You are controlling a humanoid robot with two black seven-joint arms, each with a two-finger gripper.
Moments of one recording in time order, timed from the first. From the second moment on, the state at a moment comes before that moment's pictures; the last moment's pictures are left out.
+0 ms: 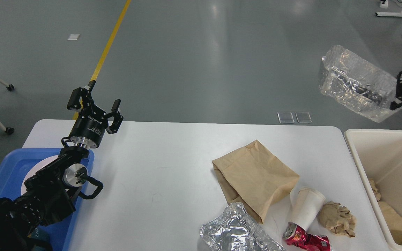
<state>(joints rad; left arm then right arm) -0.78 0.12 -0.53 -0.24 -0.05 -0.56 -0.65 1.96 -0.65 -1.54 0.75 -0.10 0.96 0.19</state>
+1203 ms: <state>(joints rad) -0.78 0.12 -0.53 -0.24 -0.05 -0.56 -0.65 0.82 -0.78 -0.77 0.38 -0.18 0.14 0.20</state>
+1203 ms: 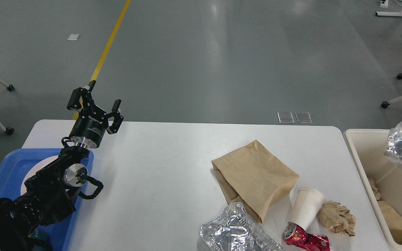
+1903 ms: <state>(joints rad) -0.78 0.12 -0.53 -0.24 -0.05 -0.56 -0.65 0.87 -0.81 -0.79 0.41 -0.18 0.17 0.20</state>
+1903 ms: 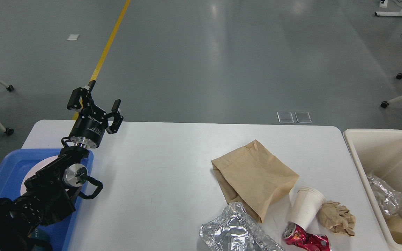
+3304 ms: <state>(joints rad) -0.78 0.13 -0.53 -0.24 -0.05 -0.56 -0.65 1.96 -0.38 -1.36 0.96 -0.21 0.93 0.20</state>
